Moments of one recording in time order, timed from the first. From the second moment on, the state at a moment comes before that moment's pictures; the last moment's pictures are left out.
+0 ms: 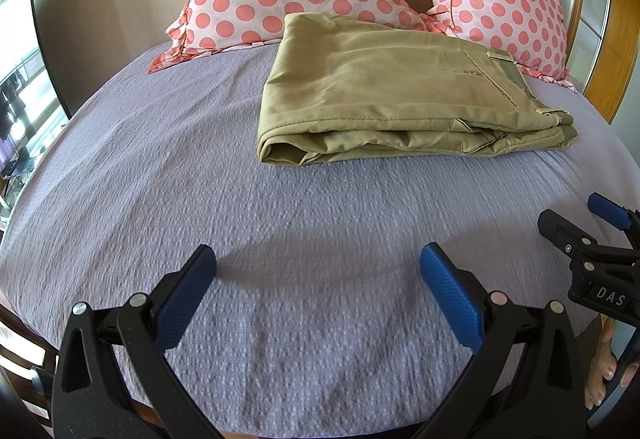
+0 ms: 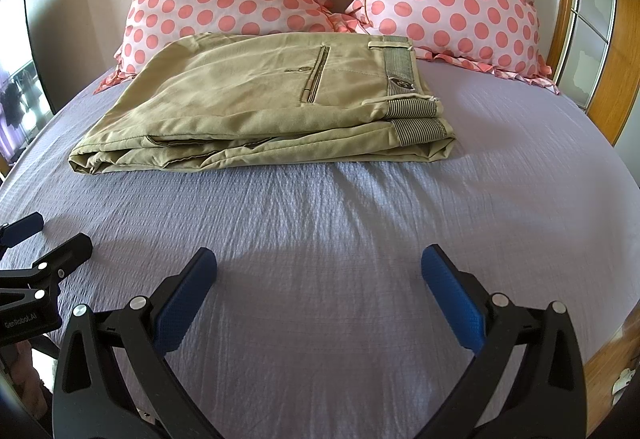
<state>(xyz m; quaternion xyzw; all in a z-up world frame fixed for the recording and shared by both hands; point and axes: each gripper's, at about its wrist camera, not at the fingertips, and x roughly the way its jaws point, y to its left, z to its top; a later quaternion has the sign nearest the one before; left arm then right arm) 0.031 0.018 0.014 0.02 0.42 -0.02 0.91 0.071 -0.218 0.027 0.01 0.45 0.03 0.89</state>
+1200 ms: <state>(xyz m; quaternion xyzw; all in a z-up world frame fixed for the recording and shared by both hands) 0.033 0.020 0.014 0.02 0.43 -0.03 0.90 0.071 -0.219 0.027 0.01 0.45 0.03 0.89</state>
